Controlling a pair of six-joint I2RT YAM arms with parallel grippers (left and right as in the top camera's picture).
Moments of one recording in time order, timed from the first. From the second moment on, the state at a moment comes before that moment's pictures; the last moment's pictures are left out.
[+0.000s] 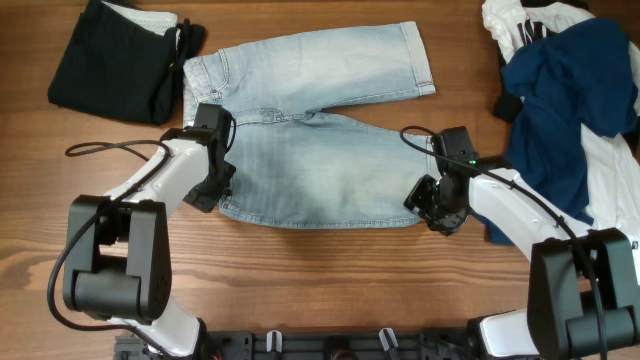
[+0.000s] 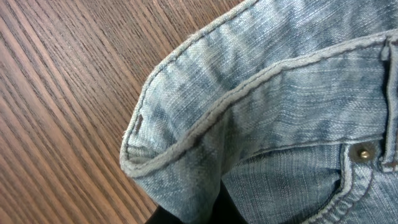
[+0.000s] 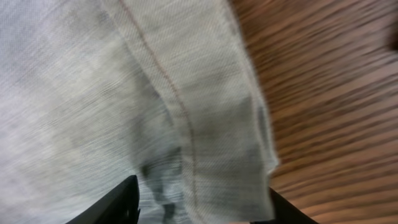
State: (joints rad) left arm -0.13 1.80 1.01 -0.77 -0.22 -1.18; right arm 0.18 1.62 0.80 -0.69 -0.15 0.79
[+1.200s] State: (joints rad) left arm -0.14 1.02 0.97 -1.15 0.07 -1.00; right arm -0.11 1.20 1.22 -0.97 -0.21 0.48
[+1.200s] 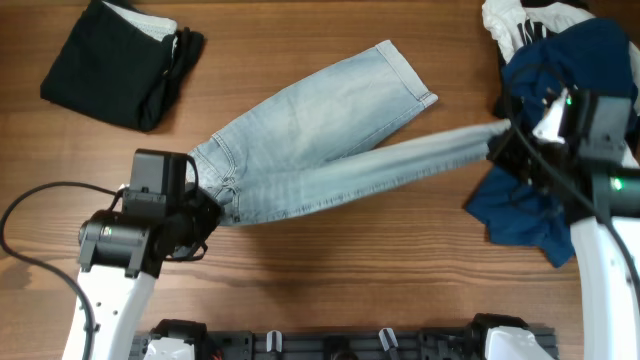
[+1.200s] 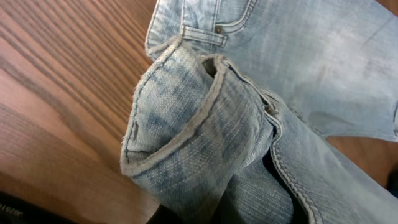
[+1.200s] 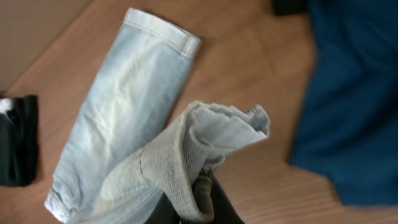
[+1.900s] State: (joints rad) left arm -0.14 1.50 0.97 -0.82 -0.16 -1.06; right arm 0.16 1.84 1.23 -0.09 -0.14 0.45
